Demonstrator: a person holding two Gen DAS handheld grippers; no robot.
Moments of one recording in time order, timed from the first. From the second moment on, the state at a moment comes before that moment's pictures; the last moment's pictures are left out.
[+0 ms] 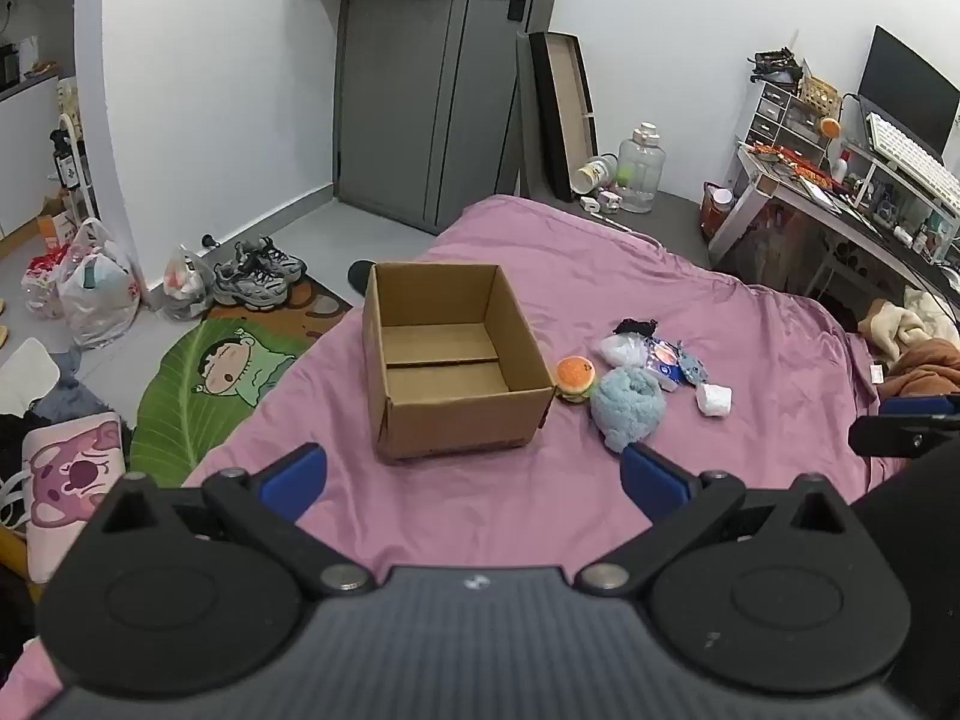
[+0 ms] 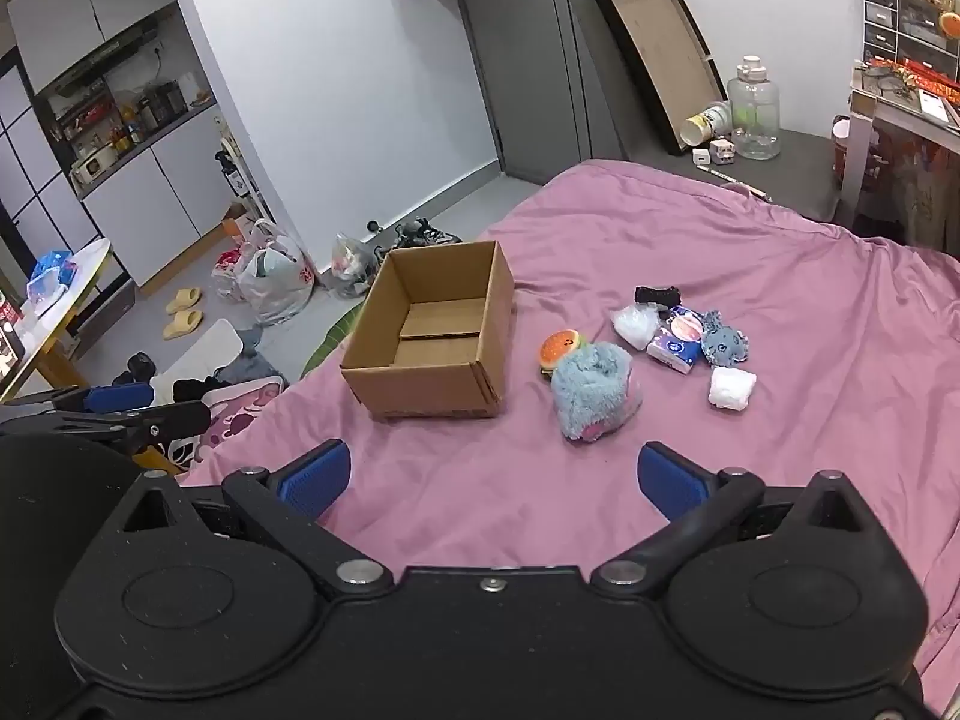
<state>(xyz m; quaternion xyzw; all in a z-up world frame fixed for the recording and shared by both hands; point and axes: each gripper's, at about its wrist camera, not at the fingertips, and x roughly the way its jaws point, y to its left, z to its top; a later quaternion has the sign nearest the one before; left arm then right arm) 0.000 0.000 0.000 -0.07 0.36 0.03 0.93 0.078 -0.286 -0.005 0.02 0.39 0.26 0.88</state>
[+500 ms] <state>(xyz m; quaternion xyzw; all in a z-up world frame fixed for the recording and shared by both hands) 0.003 0.003 0.002 -0.08 0.37 0.02 0.93 0.081 -0.280 -0.012 0.00 0.39 0.24 0.89</state>
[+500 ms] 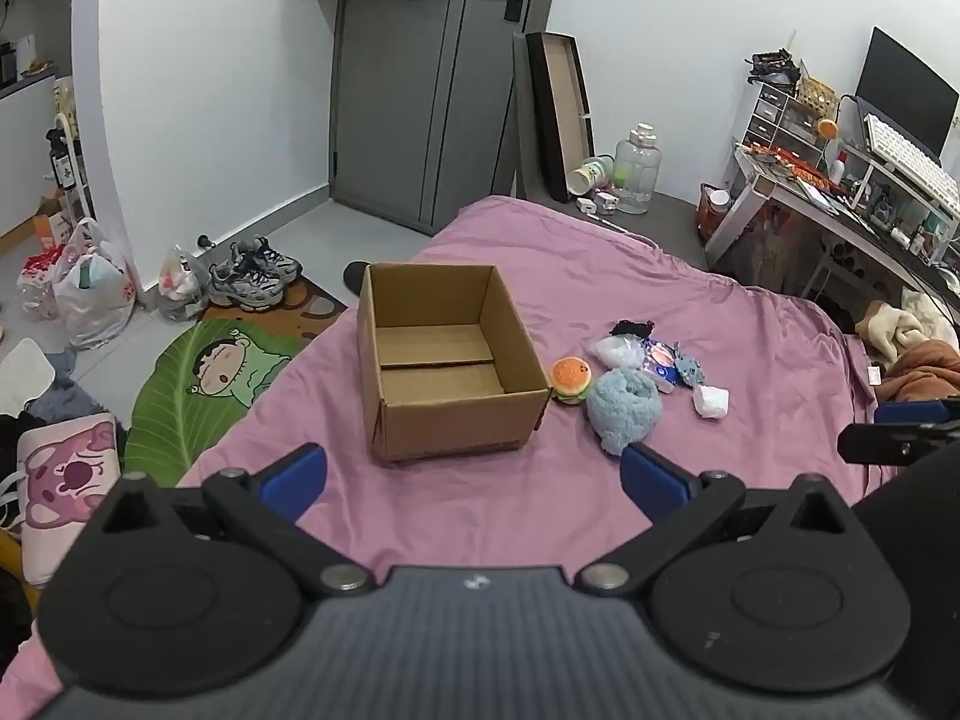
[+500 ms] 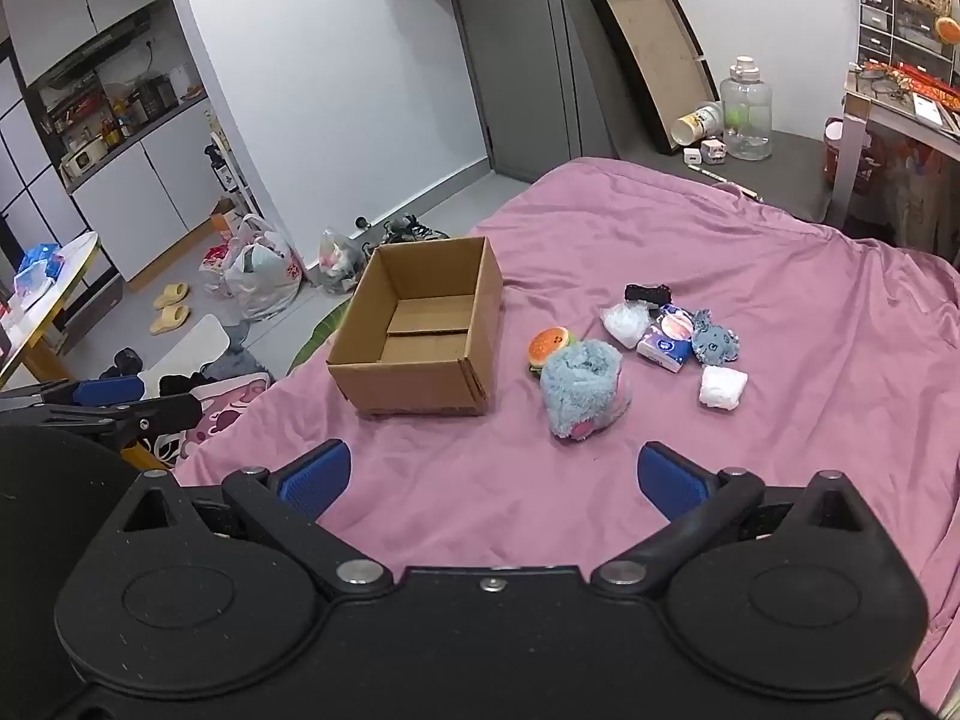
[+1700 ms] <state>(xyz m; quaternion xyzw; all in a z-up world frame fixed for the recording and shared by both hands) 0.002 0.005 0.007 -0.08 0.36 0.03 0.93 0.078 -0.279 -0.013 -0.01 0.38 0.24 0.89</state>
